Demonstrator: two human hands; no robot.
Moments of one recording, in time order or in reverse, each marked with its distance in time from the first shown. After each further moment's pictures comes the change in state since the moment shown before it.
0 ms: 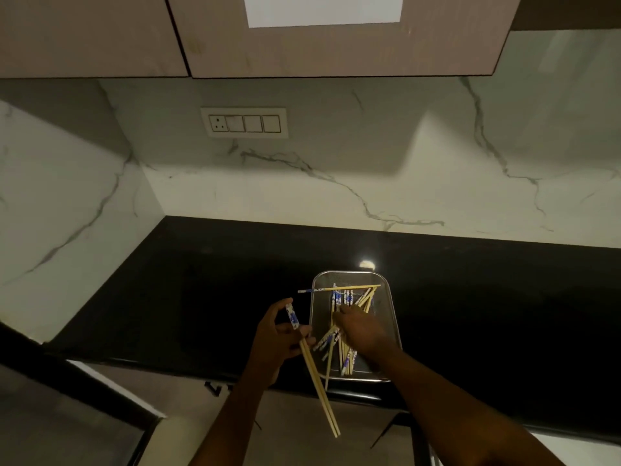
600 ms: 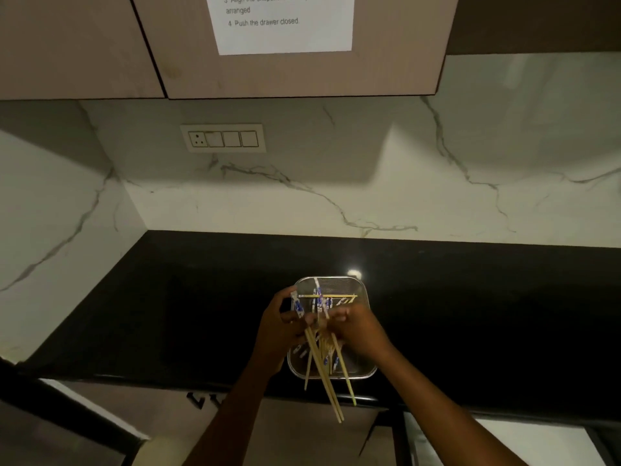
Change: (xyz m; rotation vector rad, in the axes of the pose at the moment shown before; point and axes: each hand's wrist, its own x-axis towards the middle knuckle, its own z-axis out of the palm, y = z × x) left_hand -0.010 0.026 0.055 0.080 -0.097 0.147; right_hand -0.067 -0.011 -0.079 1.145 0.166 0.226
